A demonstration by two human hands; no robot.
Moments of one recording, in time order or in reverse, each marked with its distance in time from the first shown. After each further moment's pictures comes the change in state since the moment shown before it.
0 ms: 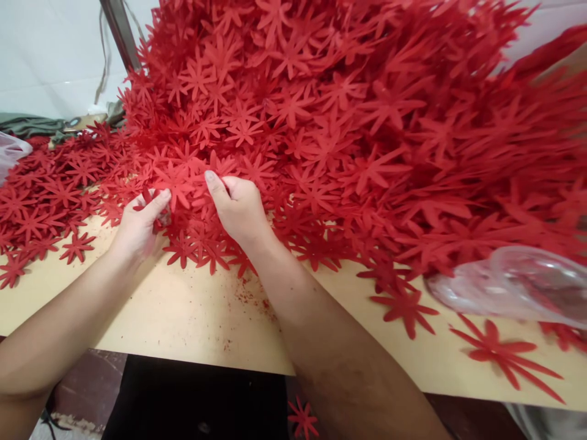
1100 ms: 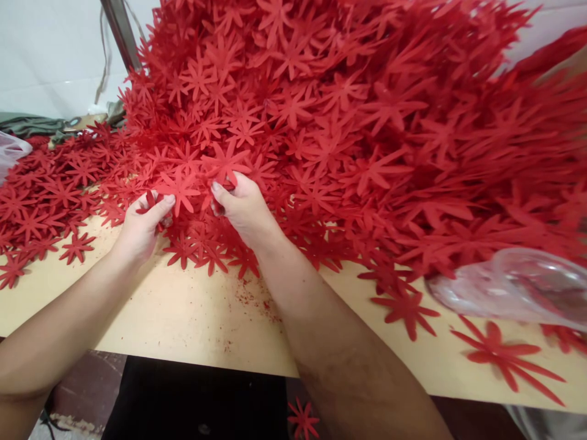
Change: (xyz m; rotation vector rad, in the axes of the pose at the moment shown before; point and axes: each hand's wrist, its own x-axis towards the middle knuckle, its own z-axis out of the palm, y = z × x) left_hand -0.001 -0.001 -0.003 0.015 -0.155 0.076; right_hand 0.008 0.007 0.002 0.485 -0.040 0.354
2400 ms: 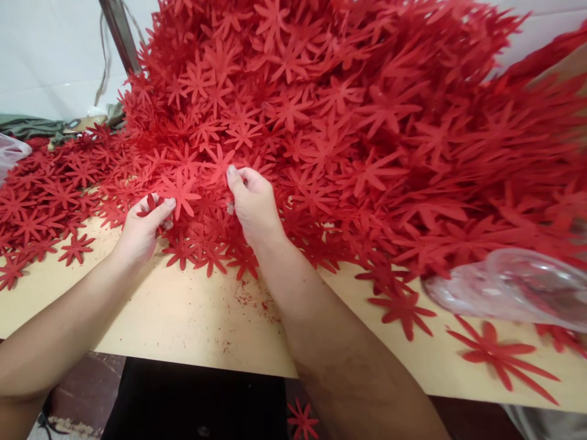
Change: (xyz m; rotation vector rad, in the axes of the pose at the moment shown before) left_hand -0.003 0.000 0.001 0.051 0.003 -0.022; right_hand 0.004 0.000 -0.007 -0.045 0.141 -0.101
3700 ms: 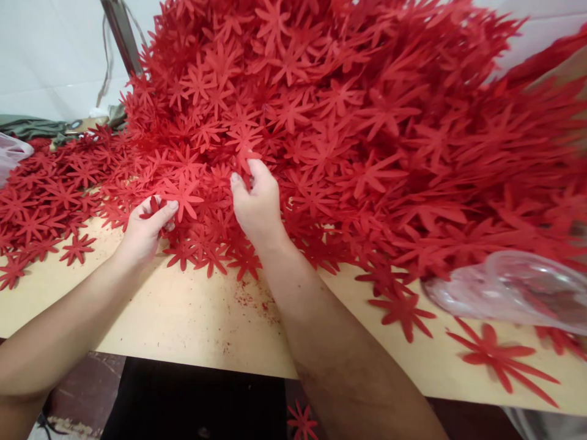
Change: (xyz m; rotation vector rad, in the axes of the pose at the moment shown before) left_hand 0.001 -0.005 -0.002 0.023 0.002 0.012; right_hand 0.009 0.012 -0.010 -0.174 0.046 -0.342
